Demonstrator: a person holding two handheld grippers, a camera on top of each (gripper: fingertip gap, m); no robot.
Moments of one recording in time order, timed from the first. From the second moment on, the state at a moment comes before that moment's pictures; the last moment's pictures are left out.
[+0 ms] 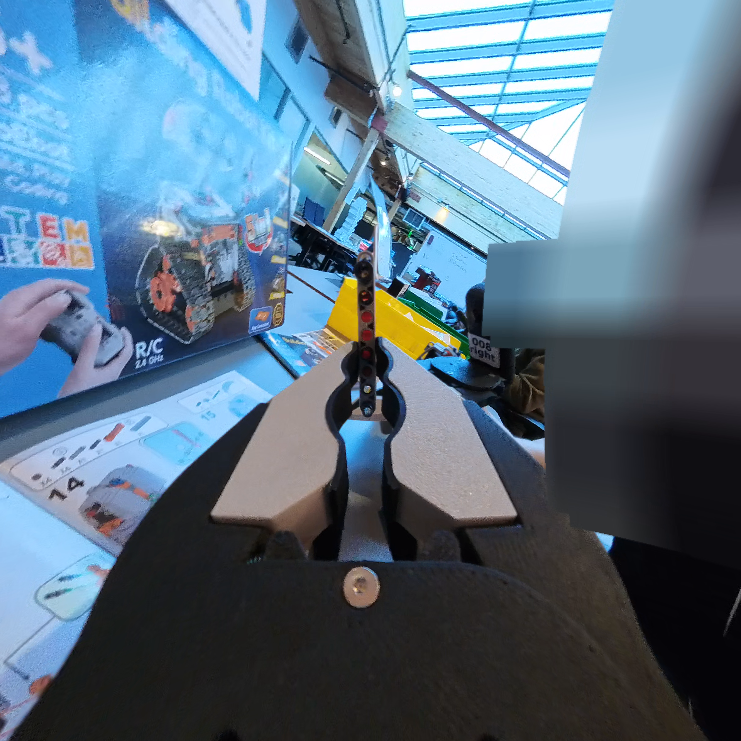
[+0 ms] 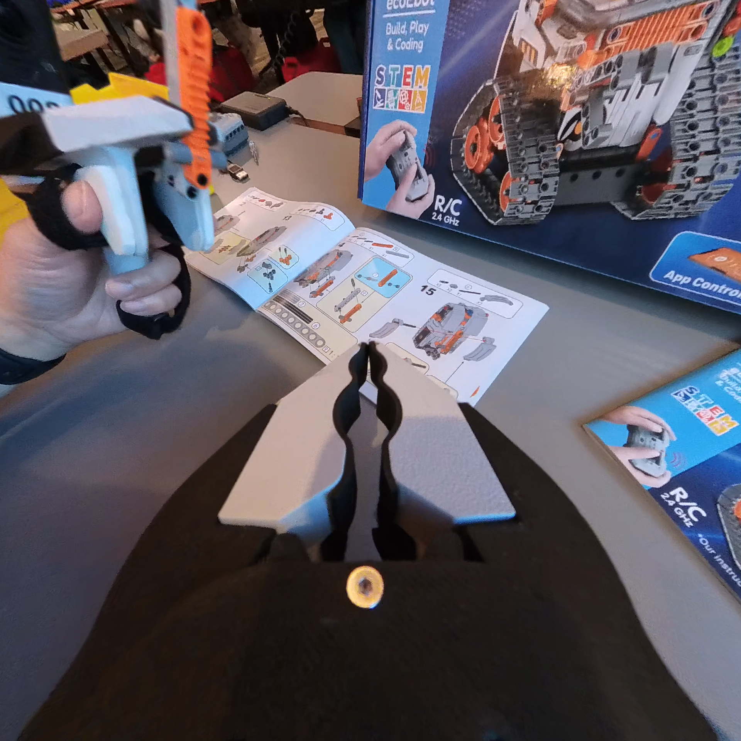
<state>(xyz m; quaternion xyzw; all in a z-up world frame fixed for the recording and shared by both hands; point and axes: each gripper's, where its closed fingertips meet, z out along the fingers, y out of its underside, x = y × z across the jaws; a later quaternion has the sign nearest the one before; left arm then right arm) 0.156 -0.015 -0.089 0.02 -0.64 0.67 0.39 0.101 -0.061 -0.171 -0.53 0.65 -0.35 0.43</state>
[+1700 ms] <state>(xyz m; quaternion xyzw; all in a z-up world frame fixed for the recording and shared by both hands) 0.167 -0.024 -0.108 0.04 -0.68 0.65 0.32 0.105 -0.043 -0.168 -0.54 0.62 -0.32 0.47</state>
